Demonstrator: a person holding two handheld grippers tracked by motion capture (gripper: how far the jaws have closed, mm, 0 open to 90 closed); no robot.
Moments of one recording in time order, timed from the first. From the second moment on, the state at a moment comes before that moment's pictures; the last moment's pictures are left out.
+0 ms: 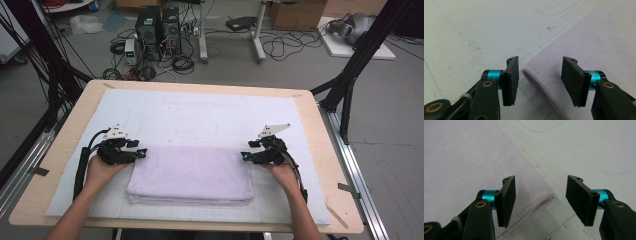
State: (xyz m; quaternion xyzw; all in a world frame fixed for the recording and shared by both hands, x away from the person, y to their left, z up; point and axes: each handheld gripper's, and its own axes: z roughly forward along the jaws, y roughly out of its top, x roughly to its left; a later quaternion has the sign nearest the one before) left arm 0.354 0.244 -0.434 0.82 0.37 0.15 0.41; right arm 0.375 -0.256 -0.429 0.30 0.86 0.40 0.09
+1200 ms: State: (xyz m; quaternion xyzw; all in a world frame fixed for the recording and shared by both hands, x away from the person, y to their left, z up) left arm 0.432 0.223 -0.369 0.79 0.38 0.24 0.41; right arm 0.442 -0.247 -0.362 0.31 0.84 0.41 0.15
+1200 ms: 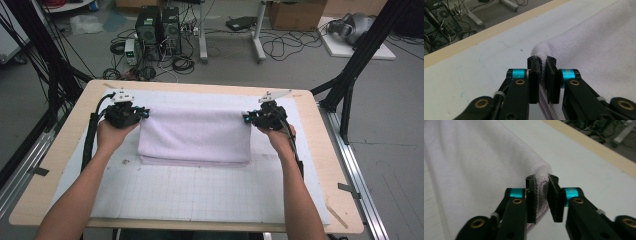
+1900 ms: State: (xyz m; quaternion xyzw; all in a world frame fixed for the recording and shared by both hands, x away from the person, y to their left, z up) left arm 0.365 0.234 -0.440 0.83 0.36 0.15 0.40; right arm 0.390 -0.246 -0.432 0.33 0.87 0.37 0.09
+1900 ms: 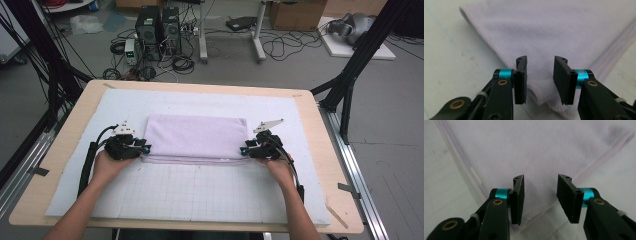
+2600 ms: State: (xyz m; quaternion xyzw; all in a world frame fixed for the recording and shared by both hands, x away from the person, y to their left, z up) left arm 0.347 0.226 -0.440 0.85 0.32 0.16 0.39; right arm 0.360 -0.247 -0.439 0.28 0.87 0.39 0.10
